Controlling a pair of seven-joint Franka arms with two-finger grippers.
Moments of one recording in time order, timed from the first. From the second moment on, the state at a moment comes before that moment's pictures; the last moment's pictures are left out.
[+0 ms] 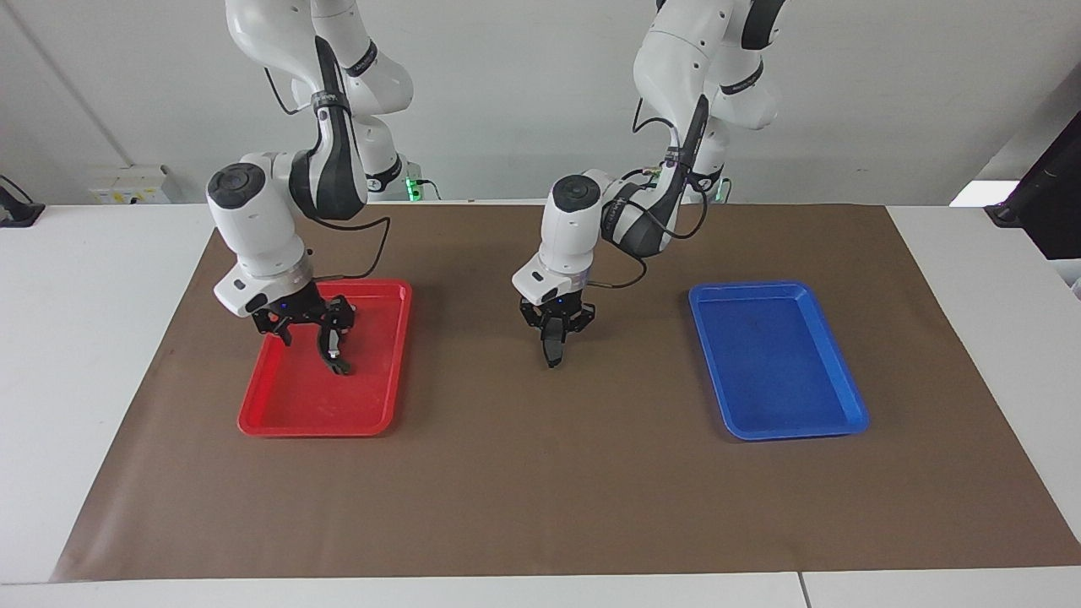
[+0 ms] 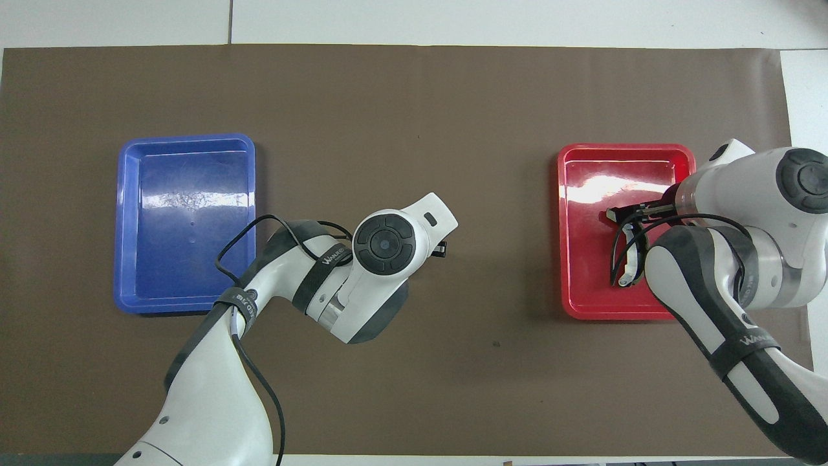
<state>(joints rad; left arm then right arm) -0.77 0.38 0.02 -1.90 -0.01 2.42 -0.53 0.04 0.10 -0.06 -2.19 -0.03 2.33 -0.12</state>
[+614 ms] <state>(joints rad) -0.60 0.20 0.04 -1.92 -0.01 2.24 -0.43 0.04 0.12 -0.06 -2.28 -0.02 2.42 -0.16</state>
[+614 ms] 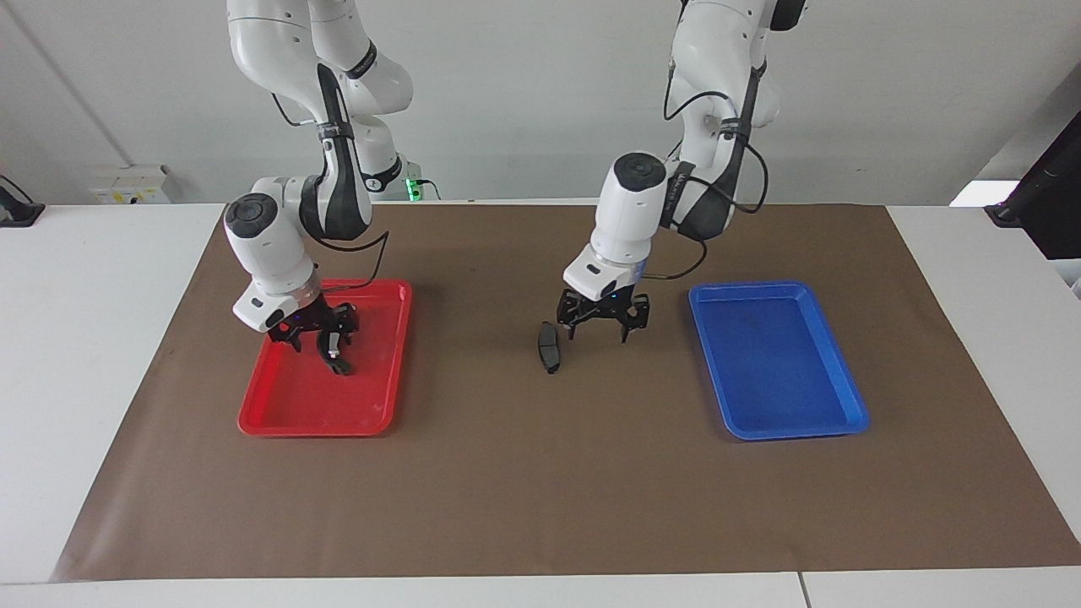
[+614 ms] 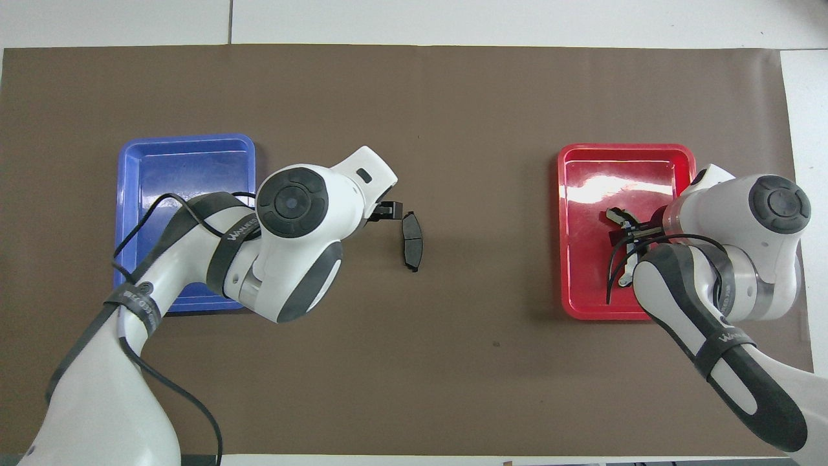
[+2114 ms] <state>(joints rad) -0.03 -0.02 0.05 -1.61 -0.01 1.52 0.12 0.29 0.21 -0.04 -1.92 -0.02 2.14 0.13</state>
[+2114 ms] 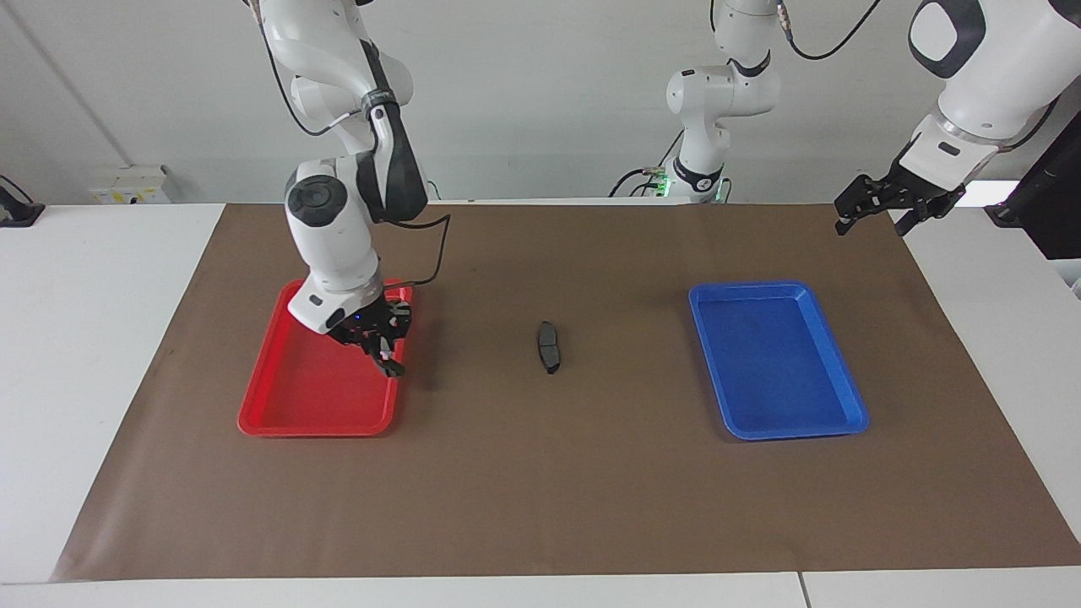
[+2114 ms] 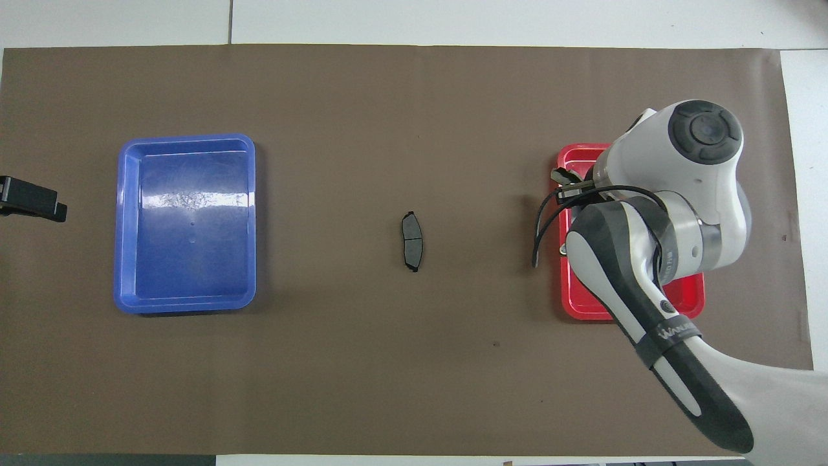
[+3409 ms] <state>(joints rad) -0.03 -0.02 0.05 -1.61 -0.01 1.52 0.12 0.60 0.45 -0.04 -1.75 0.02 2.26 0.39</state>
